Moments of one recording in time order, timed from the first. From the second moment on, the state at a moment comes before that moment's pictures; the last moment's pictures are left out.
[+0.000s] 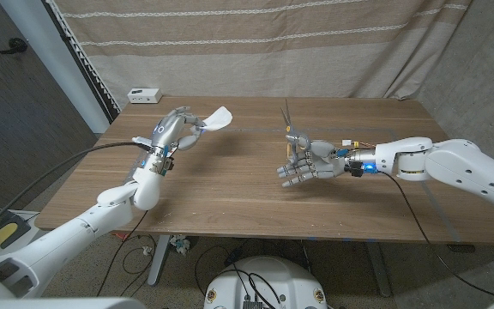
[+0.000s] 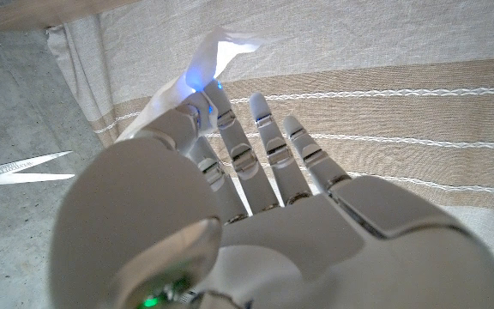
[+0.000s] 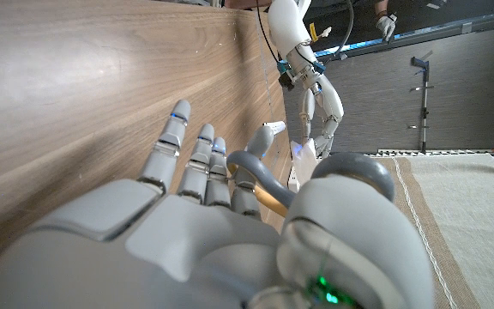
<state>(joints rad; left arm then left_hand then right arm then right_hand) 0.85 0.81 0.56 -1.39 0.63 -0.30 0.88 0.96 -0.03 0.78 -0.14 0.20 1.10 -0.21 0.46 0.22 1.11 -0.17 0.44 0.38 0.78 -0.09 0.24 0.29 0.37 -0.03 0.32 0.21 -0.90 -1.09 -0.37 -2.07 1.19 -0.58 0.40 0.60 0.08 -0.28 -0.02 0.47 0.31 0.14 1.38 0.90 0.32 0.19 0.20 0.21 0.38 0.10 0.20 0.19 0.48 0.22 0.20 0.18</state>
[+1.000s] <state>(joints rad) 0.77 0.79 0.63 -1.35 0.70 -0.31 0.91 0.95 -0.02 0.81 -0.13 0.22 1.07 -0.22 0.47 0.24 1.09 -0.19 0.44 0.40 0.77 -0.09 0.22 0.30 0.37 -0.02 0.32 0.21 -0.79 -1.09 -0.46 -2.08 1.13 -0.70 0.46 0.60 0.08 -0.28 -0.02 0.47 0.29 0.14 1.38 0.91 0.31 0.20 0.20 0.21 0.37 0.11 0.20 0.19 0.49 0.22 0.20 0.18</state>
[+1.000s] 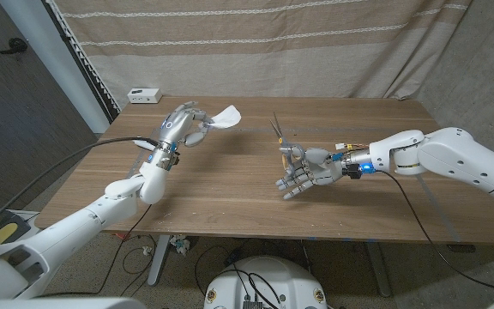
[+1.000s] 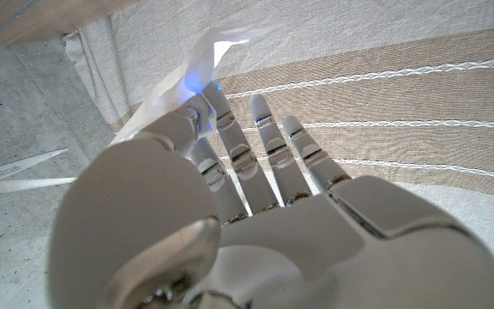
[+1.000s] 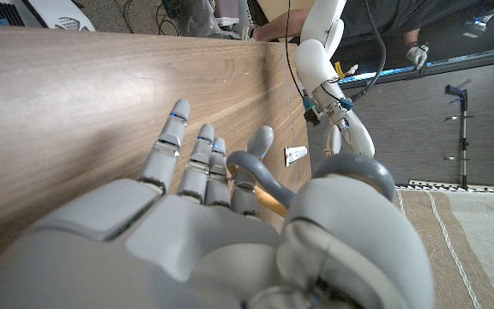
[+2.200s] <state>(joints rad) 0.67 0.76 0.71 -1.28 0.77 -0.33 0.99 0.94 -0.01 0.80 -0.12 0.23 1.06 -0.21 0.49 0.24 1.09 -0.20 0.44 0.44 0.77 -0.09 0.22 0.32 0.37 -0.02 0.32 0.21 -0.72 -1.08 -0.52 -2.10 1.07 -0.77 0.50 0.59 0.08 -0.28 -0.02 0.46 0.29 0.14 1.39 0.91 0.30 0.21 0.20 0.21 0.37 0.11 0.20 0.19 0.50 0.22 0.20 0.18</state>
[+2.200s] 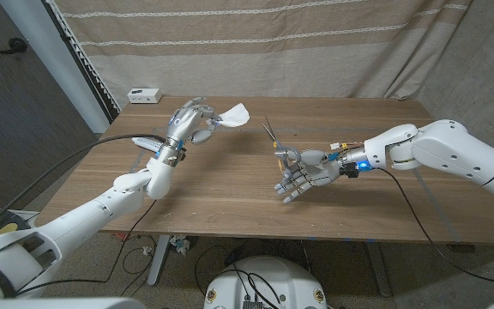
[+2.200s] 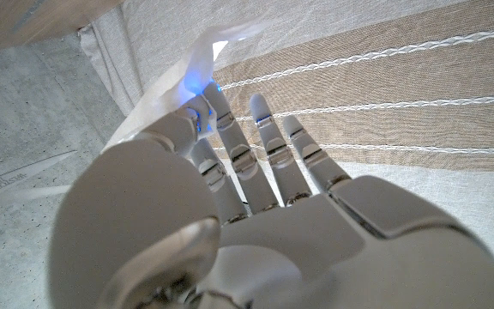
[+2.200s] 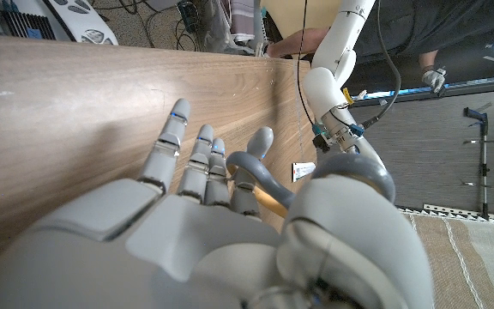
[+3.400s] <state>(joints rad) 0.59 0.73 0.79 -1.19 0.82 -0.36 1.06 0.94 -0.02 0.80 -0.12 0.24 1.04 -0.21 0.51 0.25 1.08 -0.21 0.44 0.46 0.77 -0.08 0.22 0.34 0.37 -0.02 0.32 0.21 -0.63 -1.07 -0.58 -2.12 1.01 -0.87 0.52 0.59 0.08 -0.27 -0.03 0.46 0.28 0.14 1.40 0.91 0.31 0.22 0.20 0.20 0.40 0.11 0.20 0.19 0.53 0.22 0.21 0.18</state>
